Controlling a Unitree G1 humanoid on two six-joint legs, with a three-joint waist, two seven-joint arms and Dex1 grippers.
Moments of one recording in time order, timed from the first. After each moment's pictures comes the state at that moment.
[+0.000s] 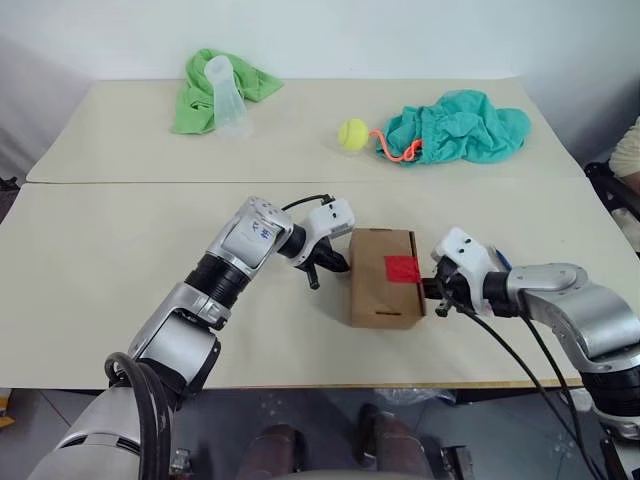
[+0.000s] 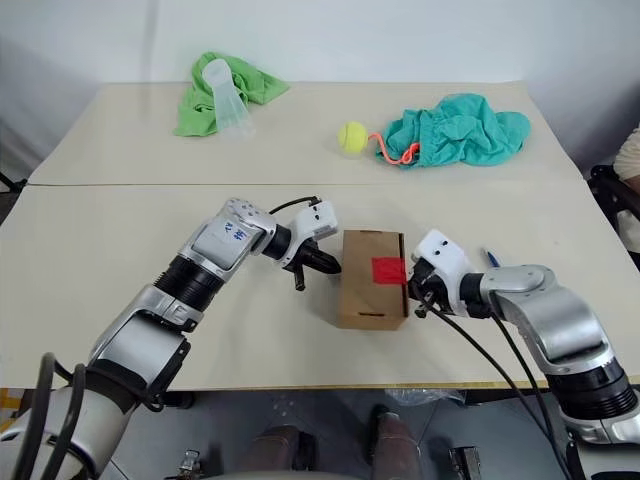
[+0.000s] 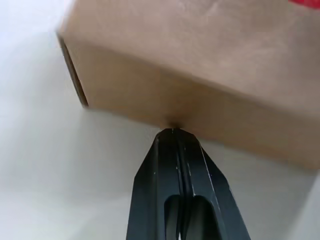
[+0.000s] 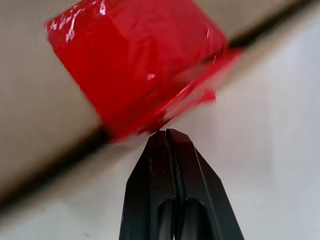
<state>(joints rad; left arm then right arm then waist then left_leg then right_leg) -1.06 0.32 -0.45 0.51 -0.02 0.69 -1.07 -0.43 -0.81 0.10 -0.35 0.39 1.01 0.82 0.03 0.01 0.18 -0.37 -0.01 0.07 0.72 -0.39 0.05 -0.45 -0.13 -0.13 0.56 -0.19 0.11</state>
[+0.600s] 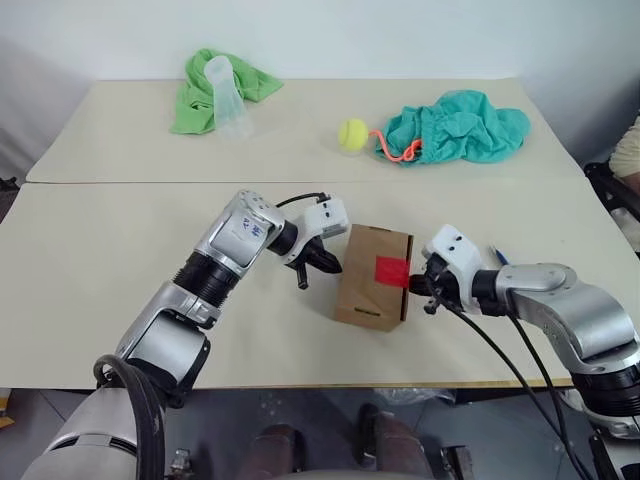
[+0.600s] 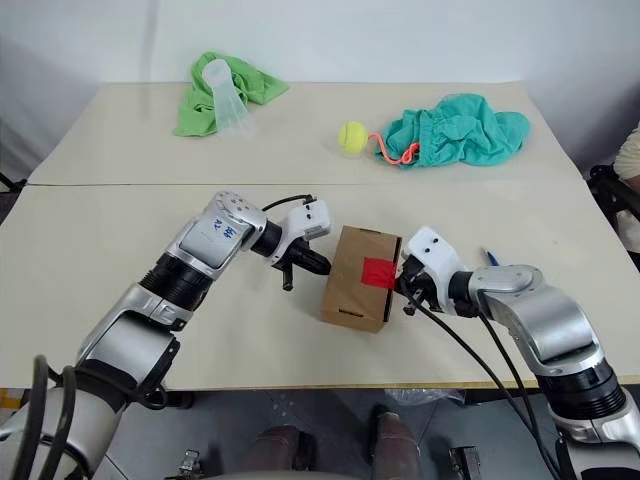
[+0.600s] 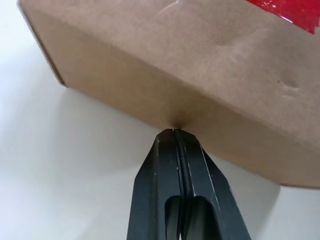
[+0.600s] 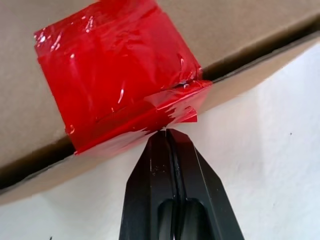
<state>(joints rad) -1.05 0.38 -0.46 0.40 0.00 0.72 -1.18 -0.46 -0.78 0.11 -0.36 0.39 1.03 0.76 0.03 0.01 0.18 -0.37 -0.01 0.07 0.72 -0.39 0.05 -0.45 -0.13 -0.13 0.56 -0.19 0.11</state>
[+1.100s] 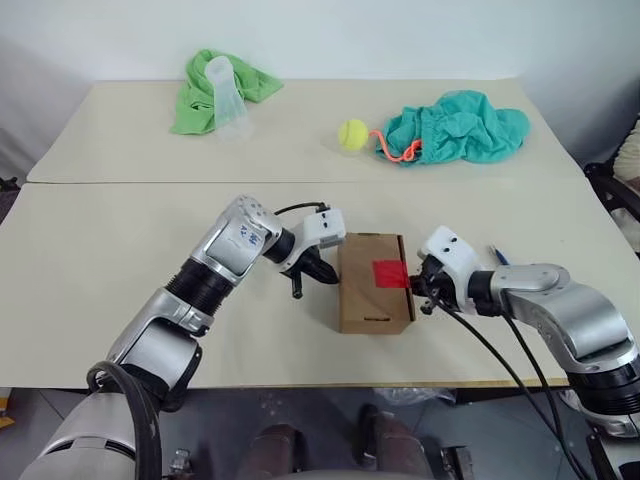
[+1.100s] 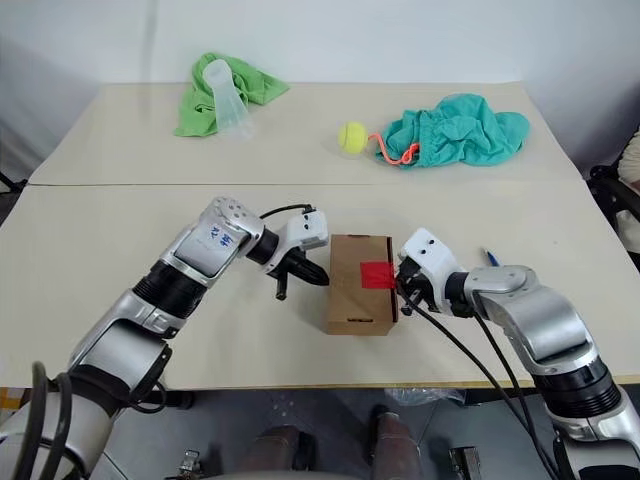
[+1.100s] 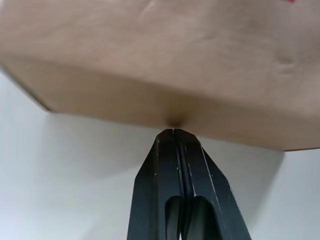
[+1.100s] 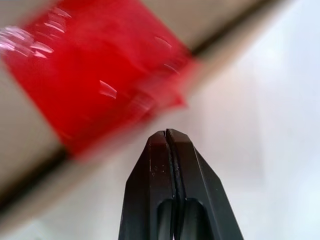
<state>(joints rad) -1.02 0.44 -0.47 0.35 0.00 0.73 -1.20 -0.46 -0.81 0.10 -0.36 0.36 1.07 0.69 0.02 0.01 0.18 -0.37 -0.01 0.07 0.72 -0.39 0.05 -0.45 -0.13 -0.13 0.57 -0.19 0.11</state>
